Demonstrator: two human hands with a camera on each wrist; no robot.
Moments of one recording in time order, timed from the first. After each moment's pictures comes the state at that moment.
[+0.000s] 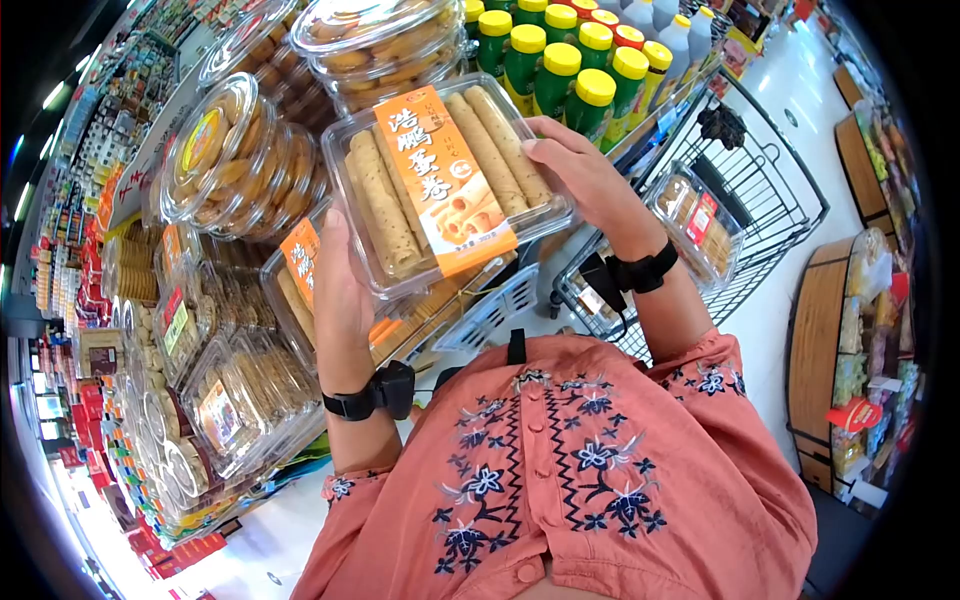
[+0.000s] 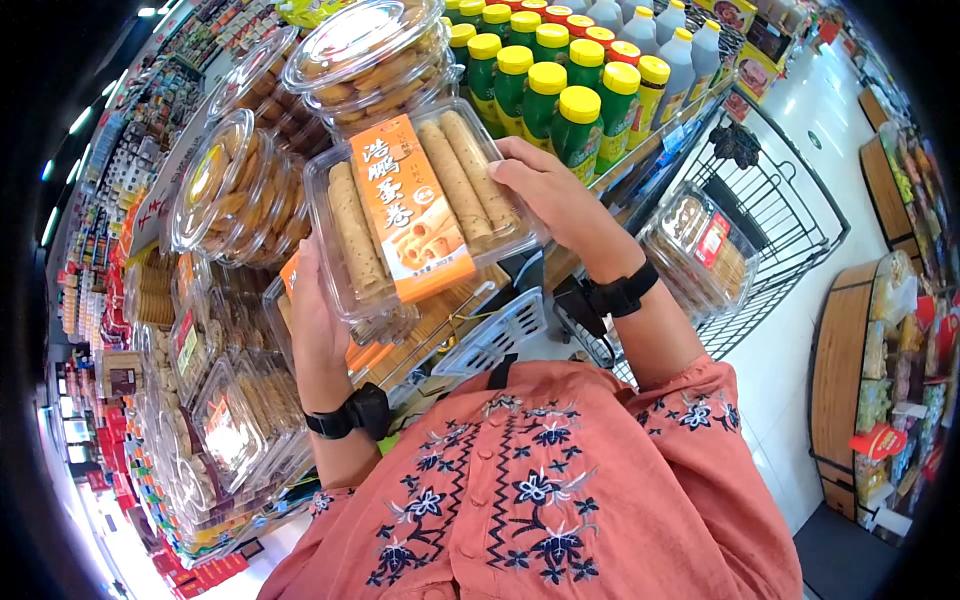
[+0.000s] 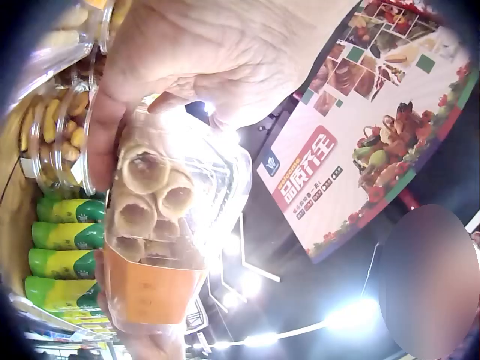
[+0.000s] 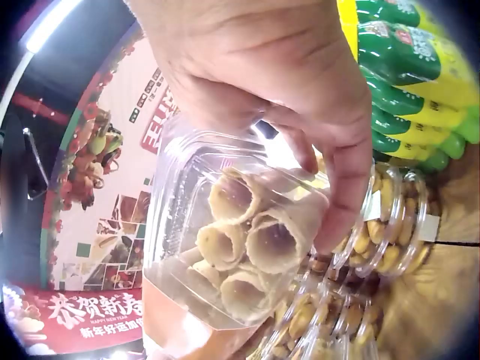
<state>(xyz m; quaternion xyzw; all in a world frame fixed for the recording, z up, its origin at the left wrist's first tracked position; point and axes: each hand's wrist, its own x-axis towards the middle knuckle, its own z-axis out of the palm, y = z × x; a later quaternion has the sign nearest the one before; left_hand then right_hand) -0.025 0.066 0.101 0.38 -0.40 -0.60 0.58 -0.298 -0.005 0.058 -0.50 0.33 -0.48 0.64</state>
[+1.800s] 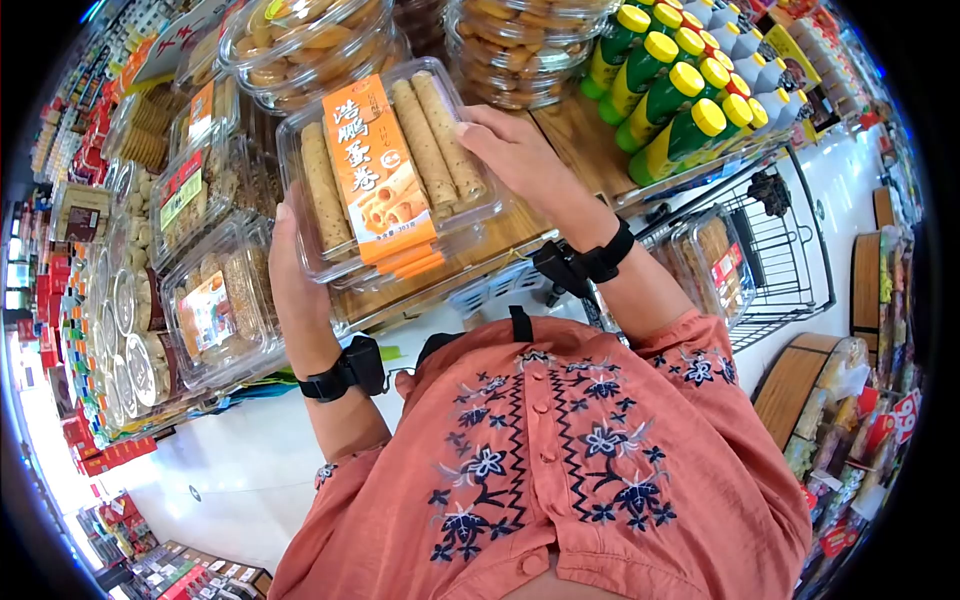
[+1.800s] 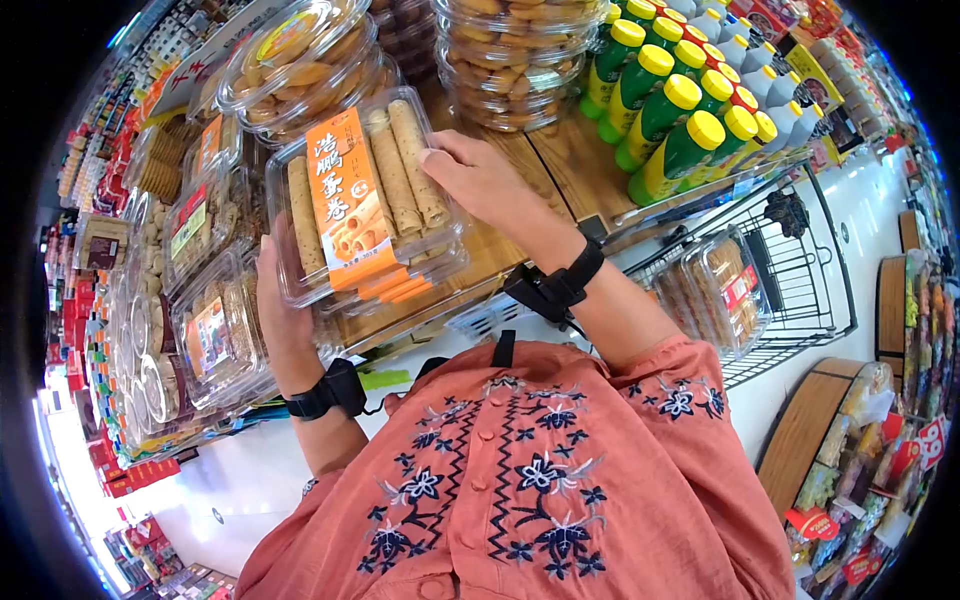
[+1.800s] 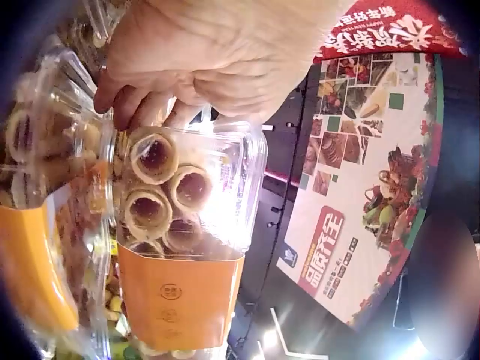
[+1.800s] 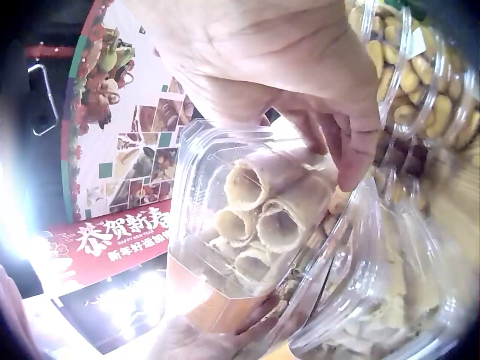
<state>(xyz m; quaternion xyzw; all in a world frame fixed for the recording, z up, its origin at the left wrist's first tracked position) 0.119 0.141 0.061 0.49 -0.27 -0.45 0.70 -0.116 -0.009 0.046 -0.67 0.32 -0.35 0.57</state>
